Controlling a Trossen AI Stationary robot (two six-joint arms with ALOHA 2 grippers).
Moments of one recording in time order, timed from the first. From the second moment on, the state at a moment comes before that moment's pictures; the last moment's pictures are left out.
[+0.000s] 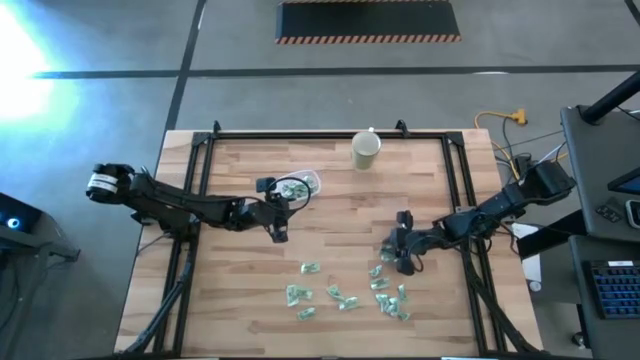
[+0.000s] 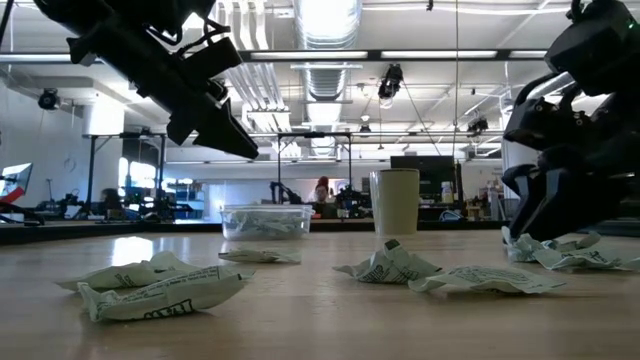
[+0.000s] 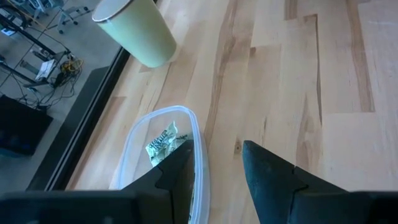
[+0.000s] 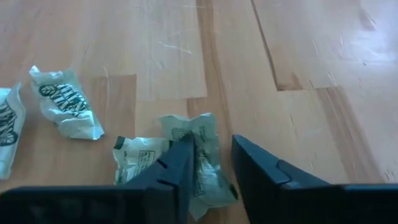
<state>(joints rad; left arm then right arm) -0.11 1.29 0.63 0.03 -0.55 0.11 0.33 1.36 0.24 0.29 0.28 0.34</state>
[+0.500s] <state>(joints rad) -0.11 1.29 0.63 0.03 -0.55 0.11 0.33 1.36 0.27 0.28 0.29 0.21</state>
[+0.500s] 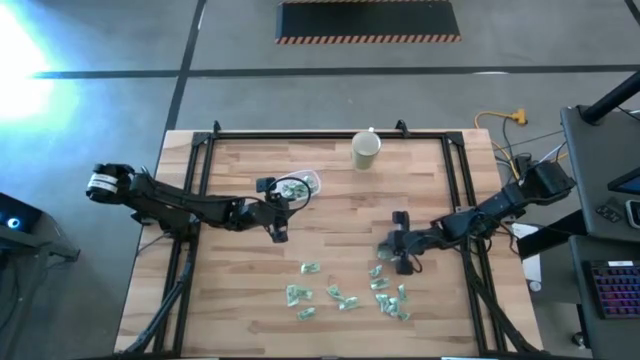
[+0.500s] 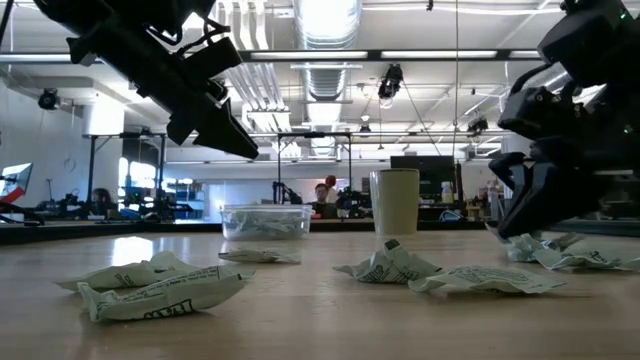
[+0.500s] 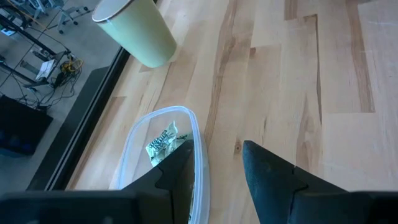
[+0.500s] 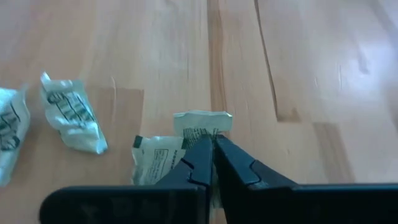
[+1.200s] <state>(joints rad) -0.11 1.29 0.63 0.03 -0.55 0.11 0.33 1.36 0.46 0.31 0.49 -0.09</state>
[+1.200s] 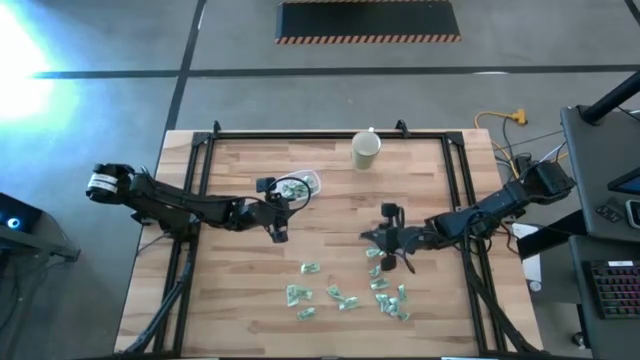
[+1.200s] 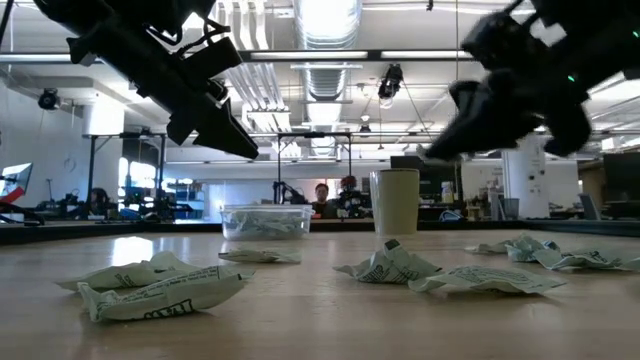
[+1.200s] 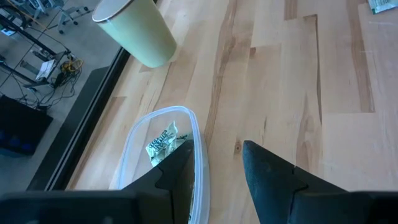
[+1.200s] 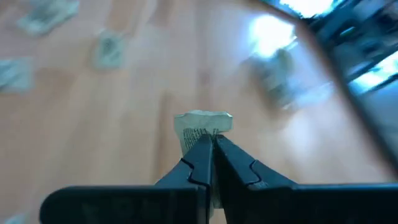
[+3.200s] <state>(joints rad) -0.39 0.97 0.63 -0.40 -0.54 -0.15 -0.27 2.11 1.40 -0.01 0.04 -0.05</state>
